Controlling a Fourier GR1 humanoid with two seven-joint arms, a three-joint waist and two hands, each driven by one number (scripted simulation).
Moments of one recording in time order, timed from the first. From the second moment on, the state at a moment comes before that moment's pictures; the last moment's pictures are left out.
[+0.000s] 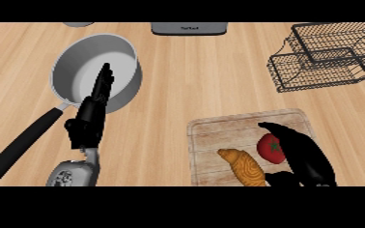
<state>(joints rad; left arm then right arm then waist) -0.13 0.03 -0.07 -1.56 -0.17 0.17 0.03 0.10 -0.22 0.22 -1.82 0.89 0.36 0.40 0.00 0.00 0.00</state>
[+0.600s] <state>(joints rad) -0.16 0.02 -0.07 -1.56 -0.17 0.16 0.06 0.00 -0.36 0.27 -1.69 1.10 0.34 0.30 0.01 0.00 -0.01</state>
